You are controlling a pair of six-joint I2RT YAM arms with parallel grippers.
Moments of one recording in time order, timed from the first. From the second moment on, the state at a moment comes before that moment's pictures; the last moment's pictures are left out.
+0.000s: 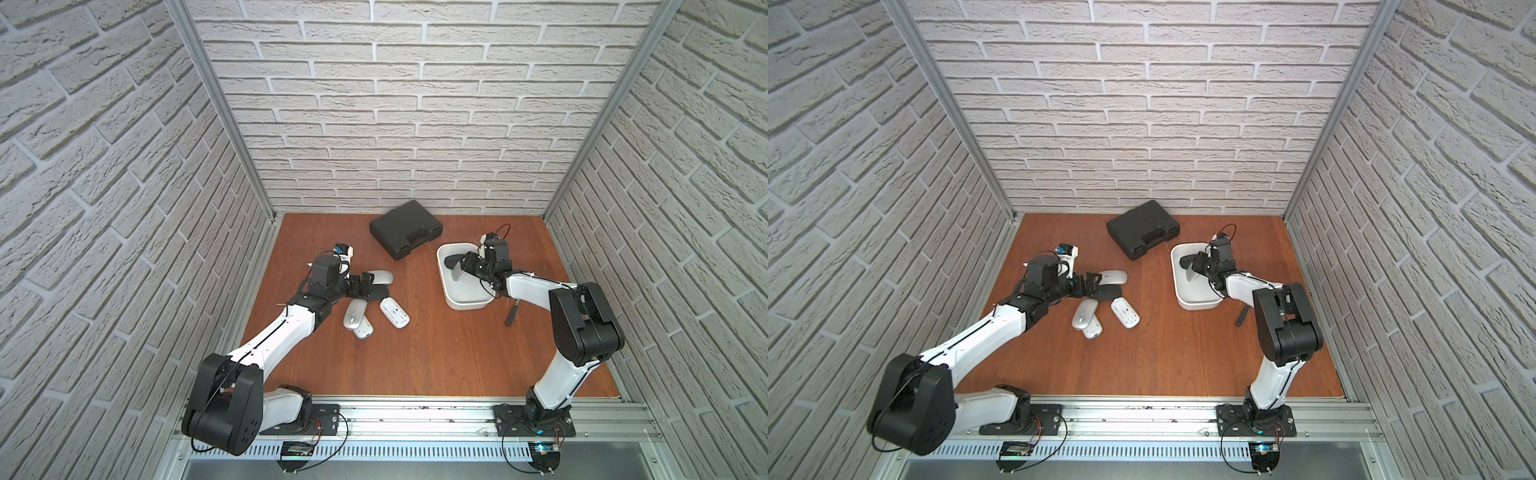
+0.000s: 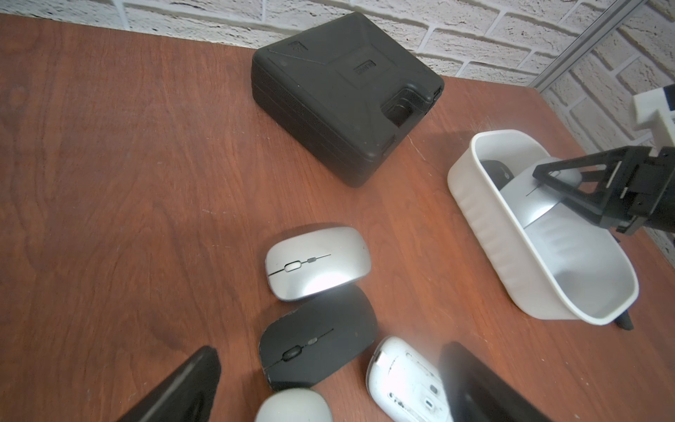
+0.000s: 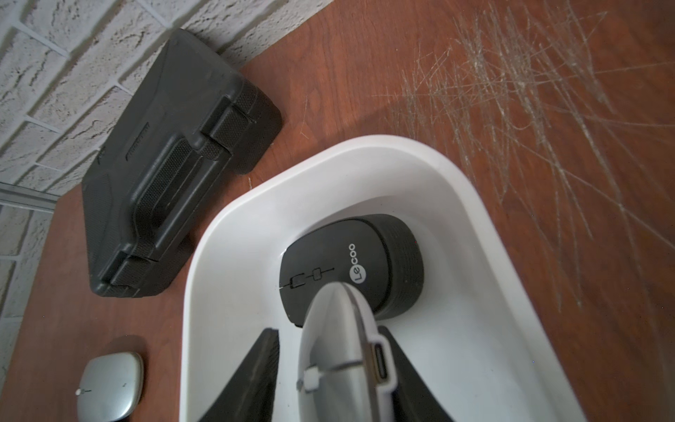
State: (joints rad) left arm -0.32 1.26 0.71 -0.05 0.16 -0.23; right arm 0.14 1.78 0.97 0.12 -0.07 0.58
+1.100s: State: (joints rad) left arm -0.31 1.37 0.75 -0.25 0.04 -0.29; right arm 0.14 1.59 1.02 -0.19 0.06 0.51
